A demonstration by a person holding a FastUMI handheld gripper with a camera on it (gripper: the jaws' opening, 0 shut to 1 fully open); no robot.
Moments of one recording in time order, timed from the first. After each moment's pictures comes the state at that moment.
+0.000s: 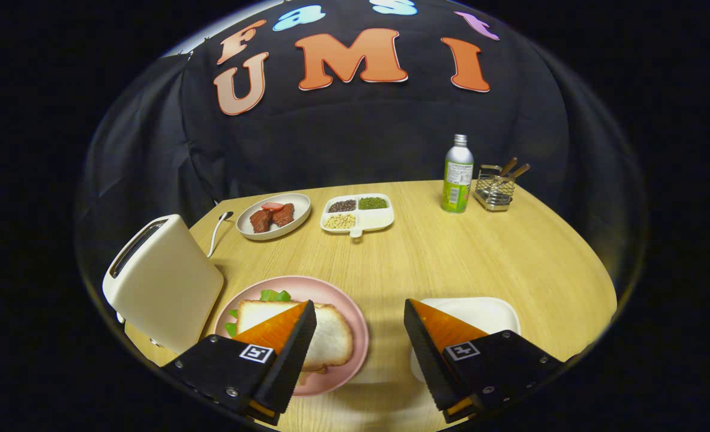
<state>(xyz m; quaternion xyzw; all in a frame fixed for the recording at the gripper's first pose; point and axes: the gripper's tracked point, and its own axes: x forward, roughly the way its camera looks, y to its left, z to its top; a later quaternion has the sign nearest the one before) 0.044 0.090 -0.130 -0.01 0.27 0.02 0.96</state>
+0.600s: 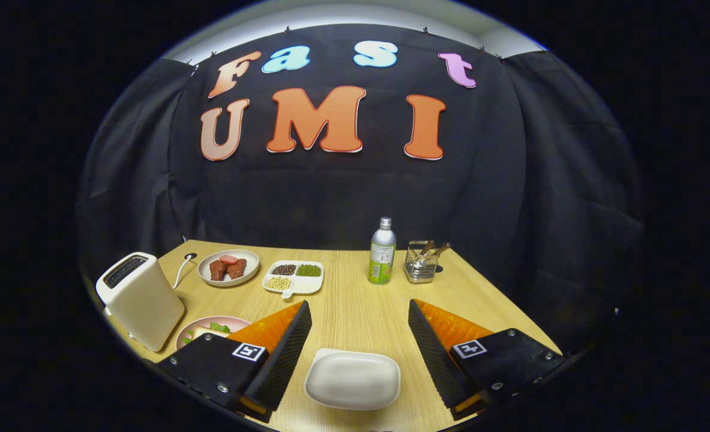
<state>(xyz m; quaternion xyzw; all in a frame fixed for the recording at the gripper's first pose) 0.035 -0.013 -0.002 -0.07 0.11 -0.04 0.99</state>
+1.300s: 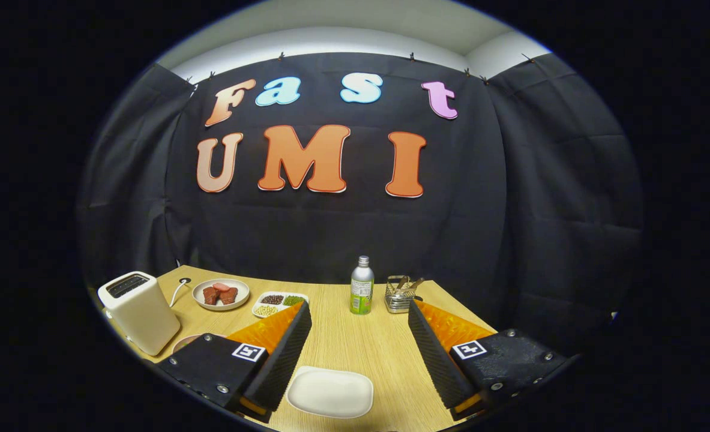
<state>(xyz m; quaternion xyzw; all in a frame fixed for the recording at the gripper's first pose) 0.017 -0.037 0.034 -0.07 0.04 -0.05 1.00</state>
